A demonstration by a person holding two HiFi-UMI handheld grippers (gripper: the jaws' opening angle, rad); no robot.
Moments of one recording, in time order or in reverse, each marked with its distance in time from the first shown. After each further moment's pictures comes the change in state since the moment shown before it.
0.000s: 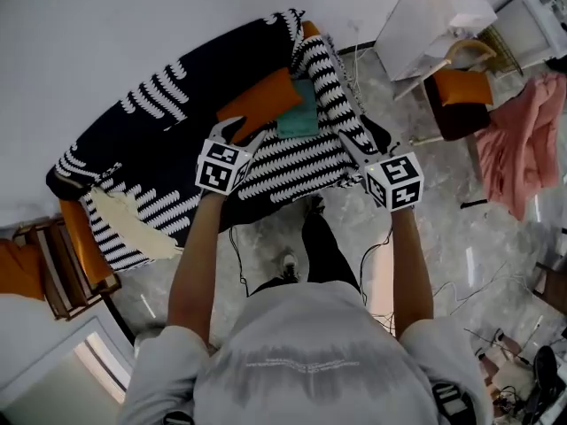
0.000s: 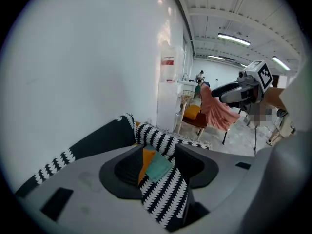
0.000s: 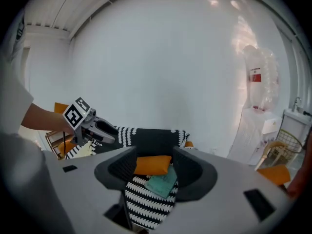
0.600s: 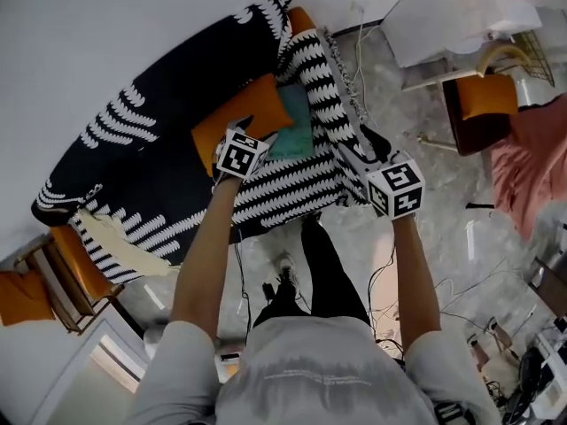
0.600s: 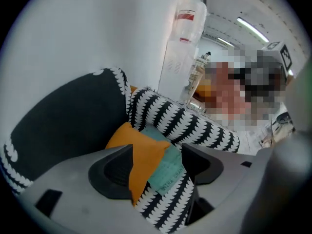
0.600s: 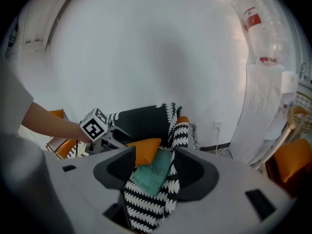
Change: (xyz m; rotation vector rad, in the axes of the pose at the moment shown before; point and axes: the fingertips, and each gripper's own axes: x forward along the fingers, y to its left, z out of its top) left arm 0.263 0.061 -0.081 -0.090 0.307 -0.112; right arm 0.157 -0.122 -0.096 0.182 0.198 0.065
